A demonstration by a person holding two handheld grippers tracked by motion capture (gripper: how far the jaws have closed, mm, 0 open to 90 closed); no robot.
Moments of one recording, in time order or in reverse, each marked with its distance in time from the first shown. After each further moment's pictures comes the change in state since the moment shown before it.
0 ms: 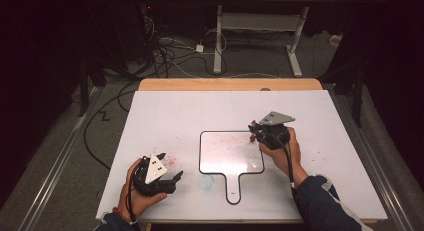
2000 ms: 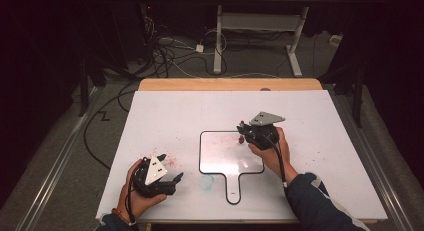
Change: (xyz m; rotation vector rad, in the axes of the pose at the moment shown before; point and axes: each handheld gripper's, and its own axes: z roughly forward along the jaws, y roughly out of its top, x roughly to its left) left arm -0.002 -0.001 -0.002 0.011 -0.014 0.018; right arm 0.021 0.010 0.017 -0.042 0.086 -0.008
